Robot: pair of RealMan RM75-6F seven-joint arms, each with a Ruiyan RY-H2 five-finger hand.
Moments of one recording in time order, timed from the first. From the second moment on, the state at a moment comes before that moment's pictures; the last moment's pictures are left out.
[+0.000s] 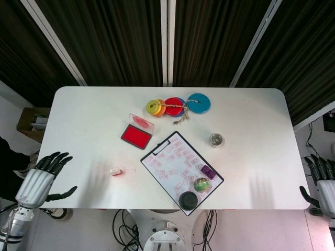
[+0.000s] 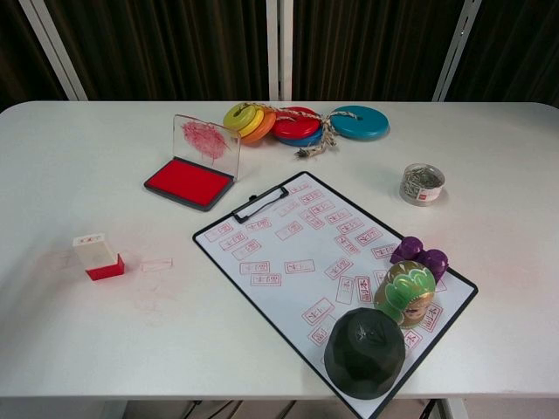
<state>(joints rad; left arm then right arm) -0.11 -1.15 0.04 -1.62 1.78 1.53 0.07 -0.02 -1.16 0.00 -1.34 -1.57 1.55 0.12</state>
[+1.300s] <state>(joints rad) -0.36 -1.62 -0.09 -1.62 1.32 1.16 0.67 -0.04 -1.15 0.01 -1.29 -1.54 1.55 0.18</state>
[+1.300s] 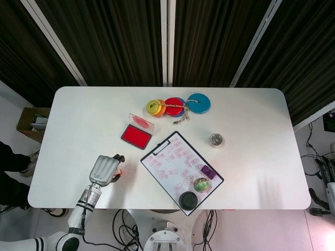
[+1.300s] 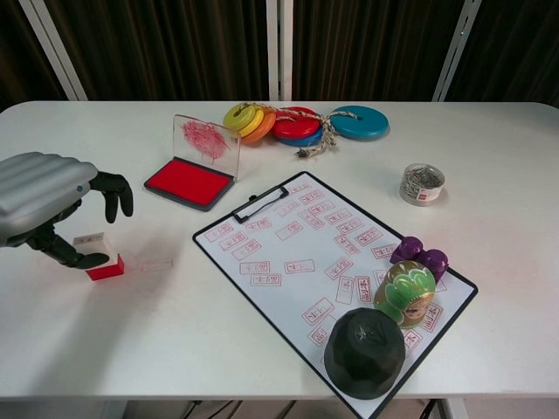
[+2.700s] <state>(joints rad) -0.39 -1.58 -0.04 -1.57 1.35 1.21 0.58 -0.03 -1.15 0.00 -1.31 -1.55 1.54 0.16</state>
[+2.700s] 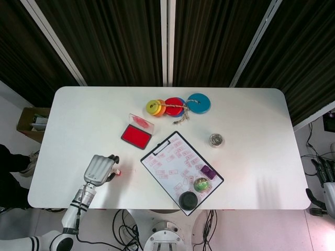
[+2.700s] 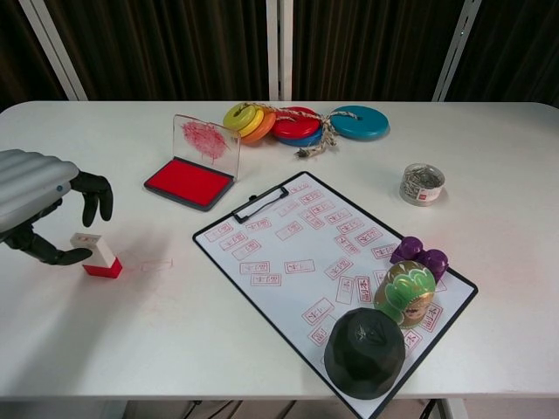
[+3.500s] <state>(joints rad) -0.41 -1.60 -0.03 -1.53 1.34 1.19 0.59 -0.03 -1.16 0.00 -1.29 -1.55 1.52 0.17</state>
